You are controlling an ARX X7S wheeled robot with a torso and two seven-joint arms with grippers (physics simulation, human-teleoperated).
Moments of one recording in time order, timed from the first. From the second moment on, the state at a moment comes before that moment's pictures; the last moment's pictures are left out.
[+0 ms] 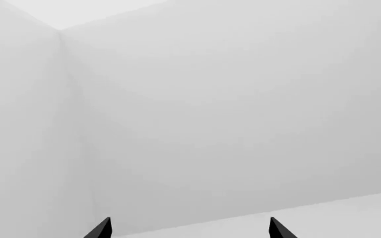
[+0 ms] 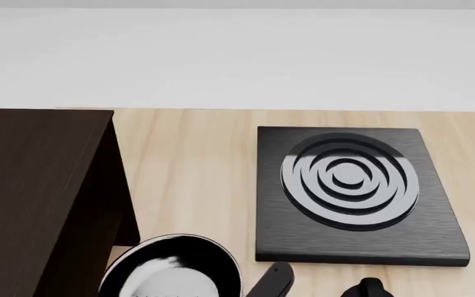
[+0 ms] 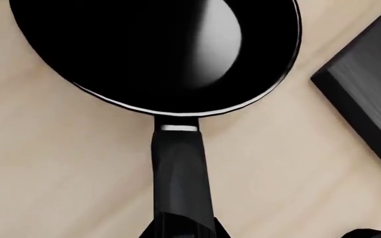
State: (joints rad) left arm -1.27 -0.83 0.28 0.63 -1.43 -1.07 -0.98; right arm 0.36 0.18 -0.45 -0.23 -0.76 1.12 -1.11
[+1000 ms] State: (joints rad) left arm -1.25 -0.86 0.29 0.64 -1.38 -1.05 -0.97; right arm 0.31 0.09 -0.47 -0.17 -0.65 1.13 -1.04
